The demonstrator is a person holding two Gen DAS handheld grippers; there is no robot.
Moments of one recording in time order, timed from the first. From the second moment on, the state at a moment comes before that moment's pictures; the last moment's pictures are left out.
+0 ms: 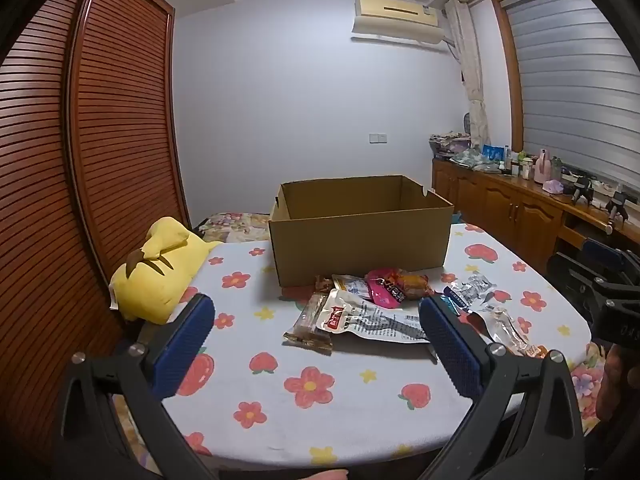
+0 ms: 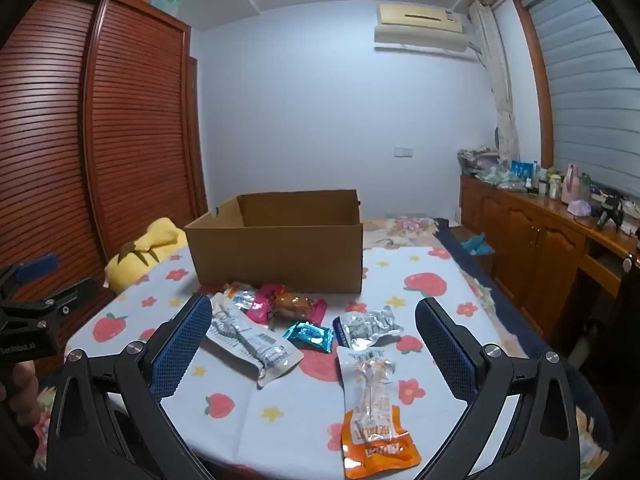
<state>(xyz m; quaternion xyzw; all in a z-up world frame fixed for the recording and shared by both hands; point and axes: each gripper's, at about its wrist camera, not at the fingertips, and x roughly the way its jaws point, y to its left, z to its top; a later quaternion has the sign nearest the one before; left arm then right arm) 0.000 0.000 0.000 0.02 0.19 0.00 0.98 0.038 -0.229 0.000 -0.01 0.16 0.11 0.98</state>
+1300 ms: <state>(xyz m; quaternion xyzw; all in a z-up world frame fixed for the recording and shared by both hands) -0.010 -0.003 0.011 0.02 0.17 0.00 0.98 0.034 -0.227 0.003 -0.01 0.16 0.11 0.98</state>
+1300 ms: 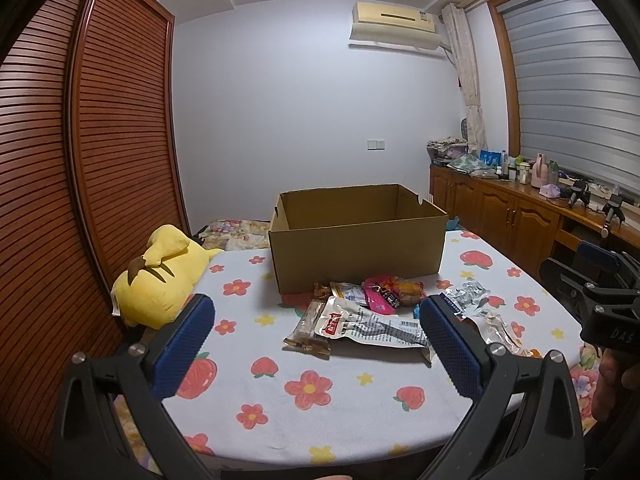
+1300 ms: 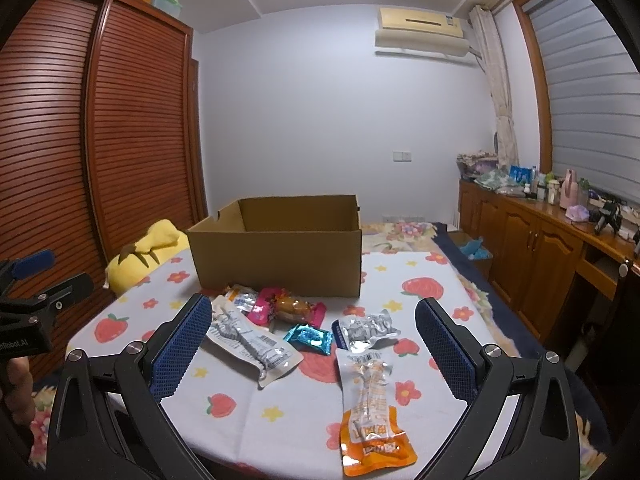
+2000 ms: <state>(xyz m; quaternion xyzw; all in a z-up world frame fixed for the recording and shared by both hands) -0.013 -0.004 0.013 0.02 0.17 0.00 0.98 0.033 -0.227 0.003 -0.01 0.16 0.11 0.98</state>
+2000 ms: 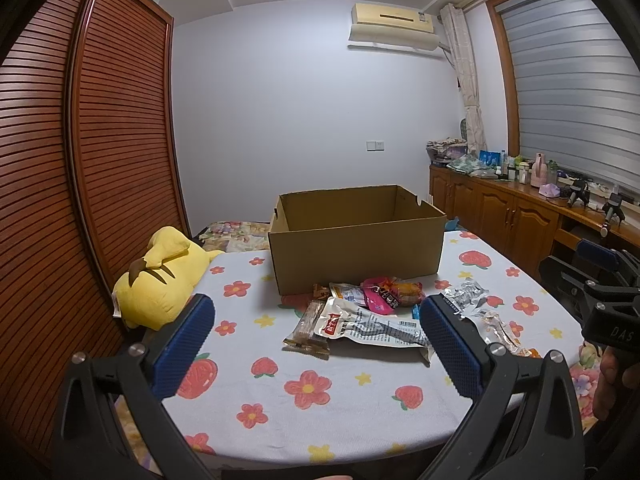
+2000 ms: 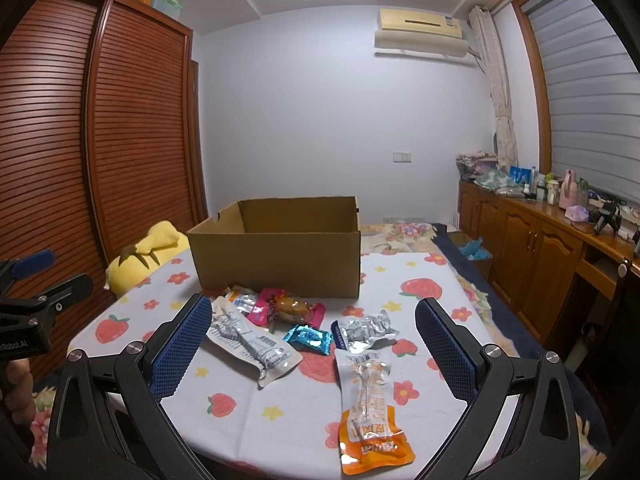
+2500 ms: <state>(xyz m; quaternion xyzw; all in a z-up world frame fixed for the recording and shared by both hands) -0.018 -0.008 0.019 0.02 0.17 -0.01 0.99 0.033 -0.227 0.003 -0.01 0.15 0.11 0.98</state>
